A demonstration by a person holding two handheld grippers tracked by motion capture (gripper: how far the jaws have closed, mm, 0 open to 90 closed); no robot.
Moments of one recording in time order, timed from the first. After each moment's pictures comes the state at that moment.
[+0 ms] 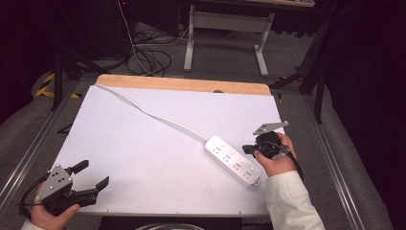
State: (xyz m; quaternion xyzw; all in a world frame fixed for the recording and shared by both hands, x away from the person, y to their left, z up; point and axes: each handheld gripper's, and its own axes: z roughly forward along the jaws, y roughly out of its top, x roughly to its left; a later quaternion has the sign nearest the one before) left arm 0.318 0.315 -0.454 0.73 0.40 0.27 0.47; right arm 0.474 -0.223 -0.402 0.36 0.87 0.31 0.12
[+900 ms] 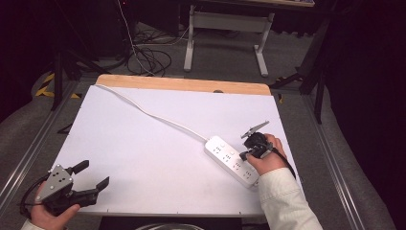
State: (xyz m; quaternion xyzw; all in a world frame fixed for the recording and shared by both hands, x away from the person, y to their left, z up) left arm 0.319 0.315 -0.455 0.74 0.40 0.27 0.47; right arm 0.488 -0.202 -0.423 0.37 0.90 0.20 0.09
